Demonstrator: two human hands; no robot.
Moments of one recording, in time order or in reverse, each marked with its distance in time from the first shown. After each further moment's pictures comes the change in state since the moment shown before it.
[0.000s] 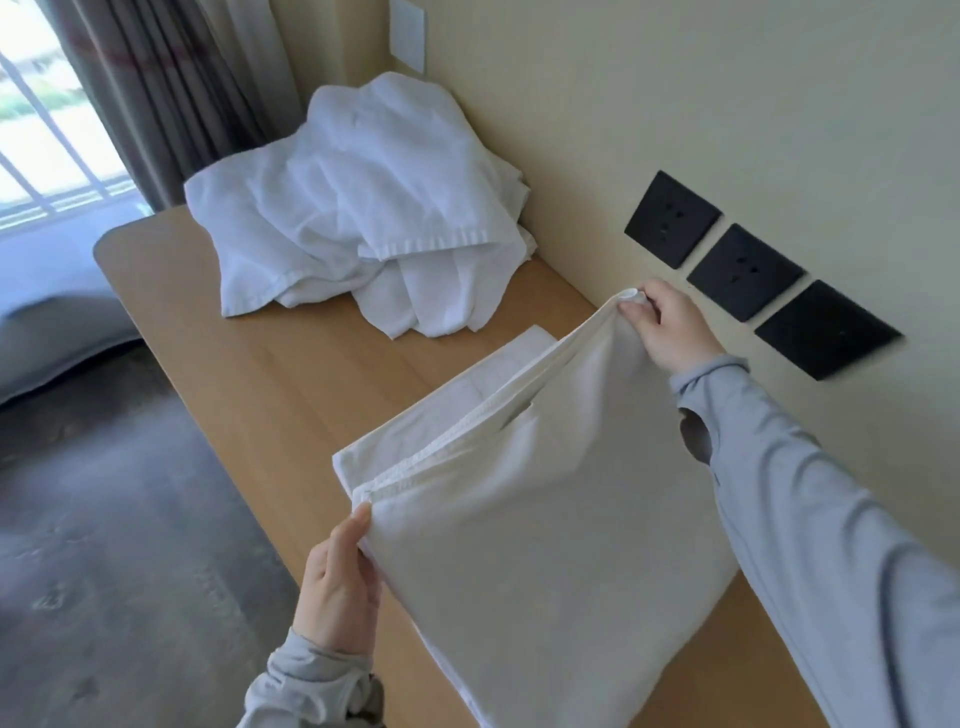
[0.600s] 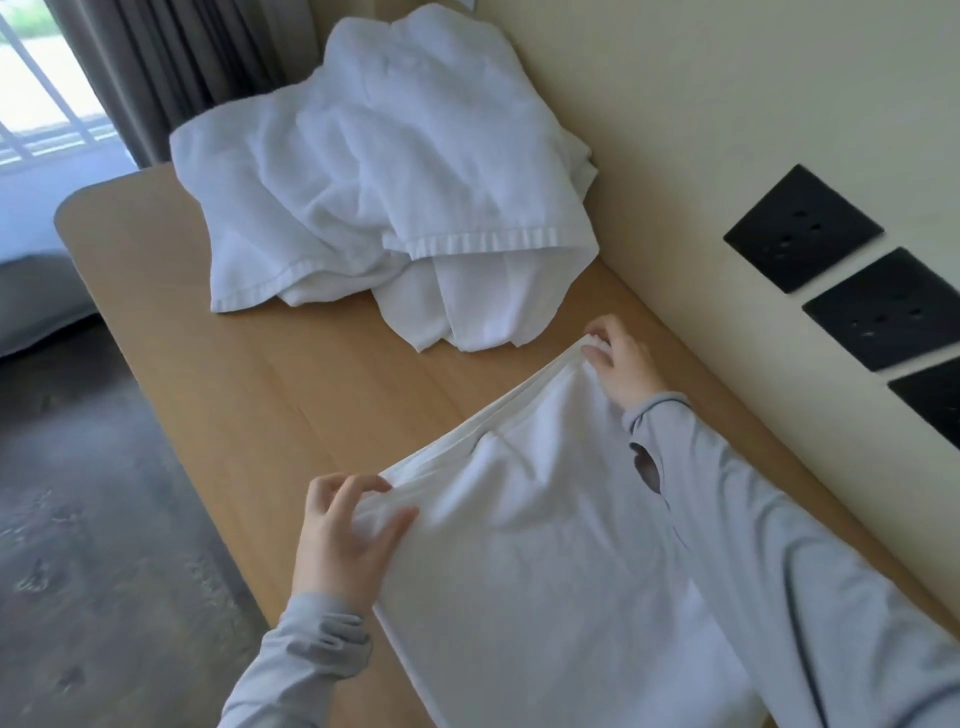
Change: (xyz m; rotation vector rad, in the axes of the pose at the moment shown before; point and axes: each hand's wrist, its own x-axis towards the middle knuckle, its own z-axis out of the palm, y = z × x) left_hand 0.122 0.003 -0.024 0.911 0.158 0.370; right_hand 0.075 0.042 0.144 -0.084 -0.213 0.130
